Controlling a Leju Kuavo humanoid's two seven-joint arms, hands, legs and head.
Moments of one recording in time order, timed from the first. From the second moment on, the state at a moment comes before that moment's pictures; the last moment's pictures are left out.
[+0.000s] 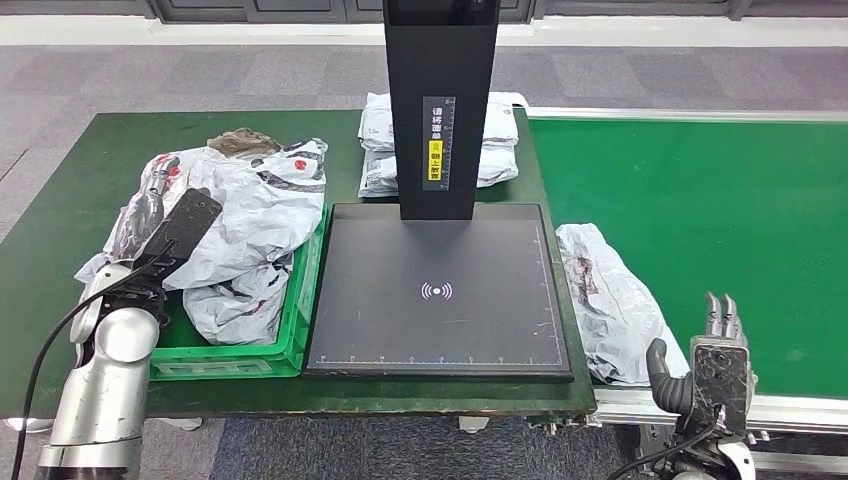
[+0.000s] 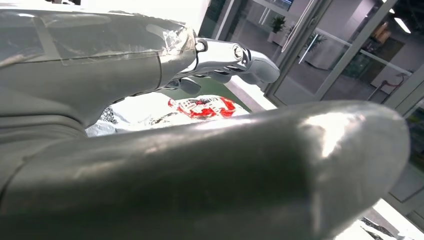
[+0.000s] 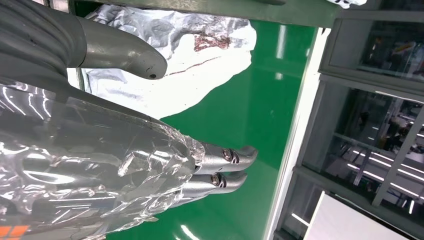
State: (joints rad) left arm -0.33 0.12 0.03 -1.44 -0.82 -0.11 0.15; right arm 0.16 0.09 -0.11 -1.72 0.43 -0.22 -0.04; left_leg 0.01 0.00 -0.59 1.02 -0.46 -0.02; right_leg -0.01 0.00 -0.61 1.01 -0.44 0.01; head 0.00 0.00
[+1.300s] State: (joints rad) left arm -0.17 -0.06 -0.29 -1.49 -0.23 -0.16 -0.16; right arm -0.51 -0.18 -0.04 -0.84 0.82 0.03 0.10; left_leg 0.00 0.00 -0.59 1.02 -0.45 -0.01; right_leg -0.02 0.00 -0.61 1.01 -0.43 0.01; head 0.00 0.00
